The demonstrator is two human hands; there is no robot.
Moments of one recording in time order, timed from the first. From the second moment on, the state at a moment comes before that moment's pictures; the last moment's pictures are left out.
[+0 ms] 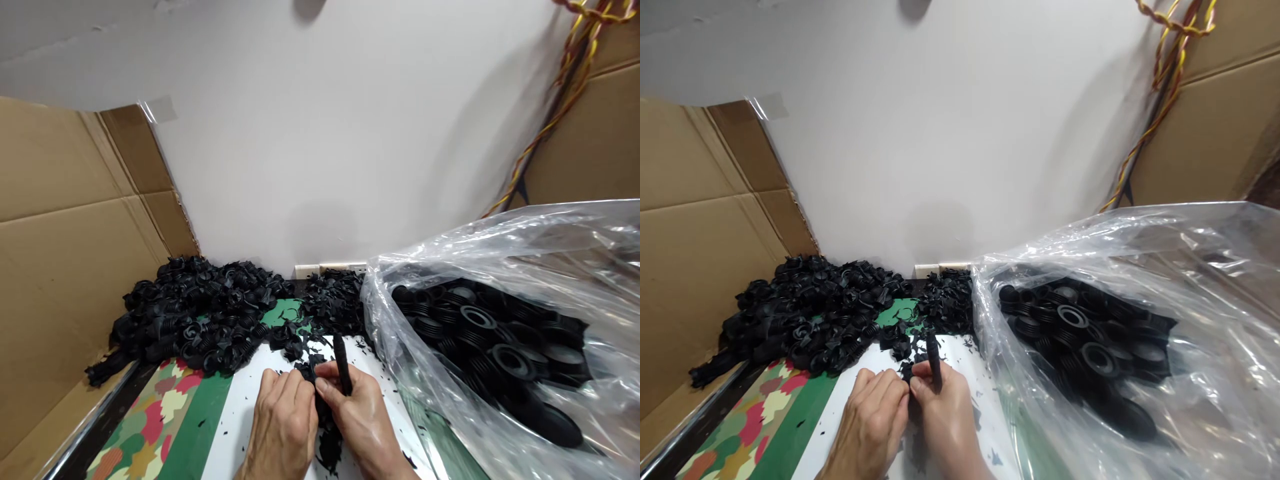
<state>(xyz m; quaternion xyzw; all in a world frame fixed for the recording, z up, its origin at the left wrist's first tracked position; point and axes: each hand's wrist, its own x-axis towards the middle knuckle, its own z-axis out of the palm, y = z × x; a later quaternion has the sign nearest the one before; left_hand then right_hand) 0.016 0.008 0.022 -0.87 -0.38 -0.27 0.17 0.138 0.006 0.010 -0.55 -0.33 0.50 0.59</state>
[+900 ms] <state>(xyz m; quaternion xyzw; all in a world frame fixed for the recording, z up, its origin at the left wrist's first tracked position) 0.007 0.008 0.024 -0.86 -0.41 -0.31 0.03 0.140 0.010 0.009 -0.47 -0.24 0.60 0.60</state>
